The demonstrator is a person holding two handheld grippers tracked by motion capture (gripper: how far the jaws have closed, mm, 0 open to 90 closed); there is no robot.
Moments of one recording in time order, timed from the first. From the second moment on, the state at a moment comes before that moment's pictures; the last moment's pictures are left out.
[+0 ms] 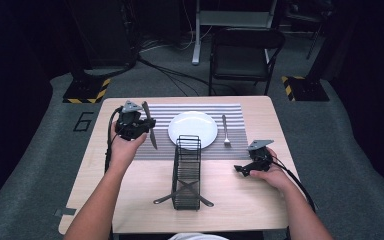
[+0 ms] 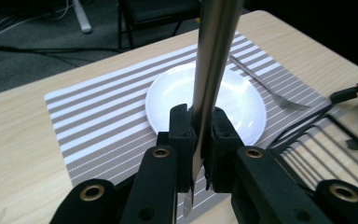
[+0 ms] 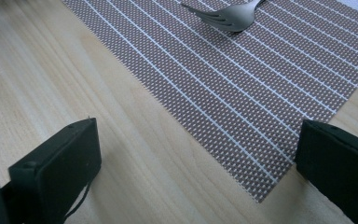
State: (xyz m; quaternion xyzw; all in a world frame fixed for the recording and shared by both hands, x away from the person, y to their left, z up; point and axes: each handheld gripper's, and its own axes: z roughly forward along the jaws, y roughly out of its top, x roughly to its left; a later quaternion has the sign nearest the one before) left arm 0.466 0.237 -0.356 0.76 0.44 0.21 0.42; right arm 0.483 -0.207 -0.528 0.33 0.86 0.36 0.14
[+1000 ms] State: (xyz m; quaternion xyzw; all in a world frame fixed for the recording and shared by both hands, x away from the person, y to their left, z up) left arm 0.499 0.247 -0.408 0.75 0.48 0.22 0.40; right arm 0.483 -0.207 -0.528 0.33 0.86 0.36 0.14
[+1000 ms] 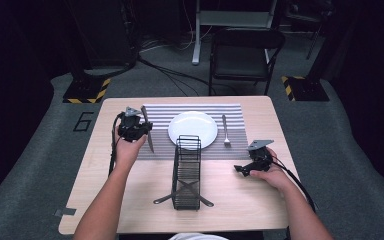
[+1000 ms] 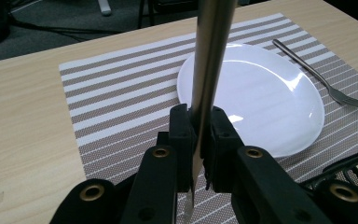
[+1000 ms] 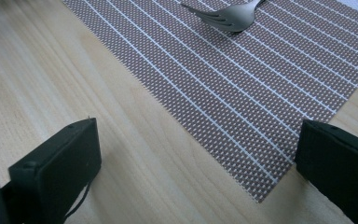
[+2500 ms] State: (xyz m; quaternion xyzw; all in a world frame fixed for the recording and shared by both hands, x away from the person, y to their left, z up) left arm 0.570 0.228 -0.448 0.68 0.56 0.22 0.42; right arm 0.483 -0.207 -0.527 0.33 0.86 0.36 0.14
